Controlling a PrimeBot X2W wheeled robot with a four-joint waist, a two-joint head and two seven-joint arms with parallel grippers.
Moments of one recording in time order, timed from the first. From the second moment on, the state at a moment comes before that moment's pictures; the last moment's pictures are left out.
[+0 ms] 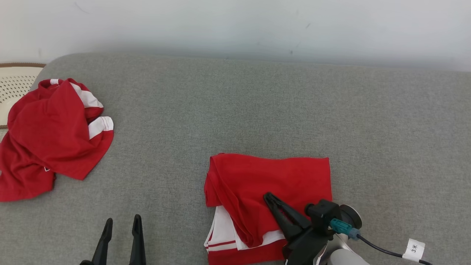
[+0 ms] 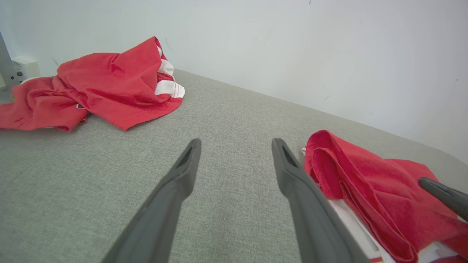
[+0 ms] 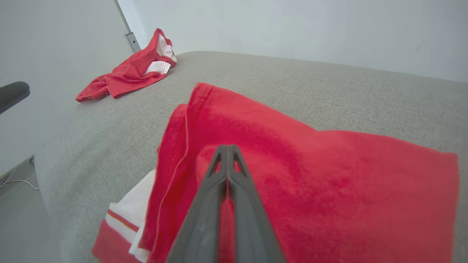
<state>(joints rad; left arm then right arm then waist) 0.01 0.05 -0.06 -0.03 -0.29 0.04 -0.26 -0.40 -0.23 0.83 0.43 0.41 0.13 -0.26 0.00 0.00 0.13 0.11</state>
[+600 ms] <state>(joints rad) 0.03 0.05 -0.07 -0.03 -0.29 0.05 -0.26 -0.33 -0.30 0.91 0.28 0.40 0.13 -0.22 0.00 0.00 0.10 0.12</state>
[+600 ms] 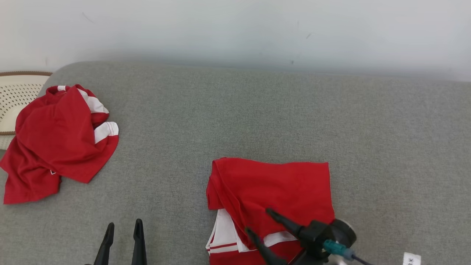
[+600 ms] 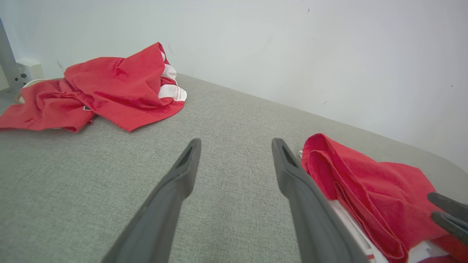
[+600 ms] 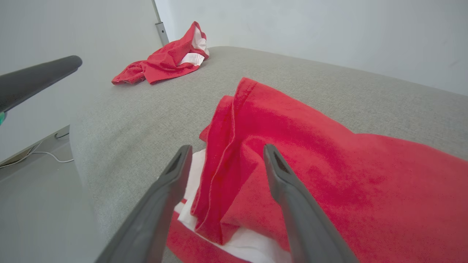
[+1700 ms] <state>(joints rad) 0.04 0.05 -0.09 -0.03 -0.32 0.06 -0.26 -0.31 -0.22 0.87 0.34 0.29 0.13 0.02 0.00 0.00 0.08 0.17</state>
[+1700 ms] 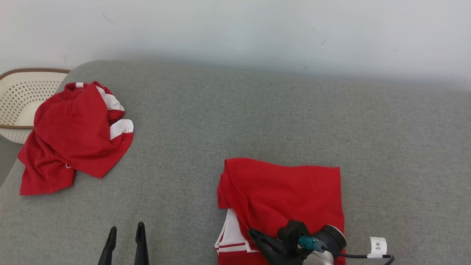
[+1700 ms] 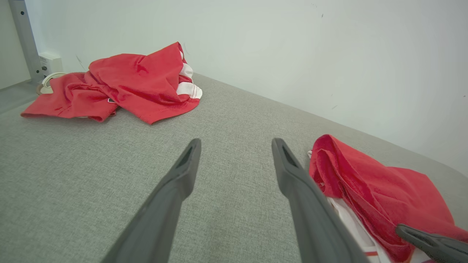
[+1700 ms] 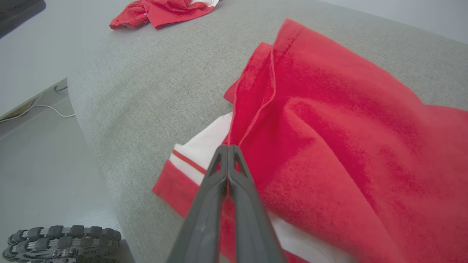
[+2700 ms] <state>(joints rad) 0.04 0.05 -0.11 -0.01 -0.32 0.06 -0.26 -0.33 -0.16 0.95 0.33 0.54 0.13 0.00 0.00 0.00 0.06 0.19</state>
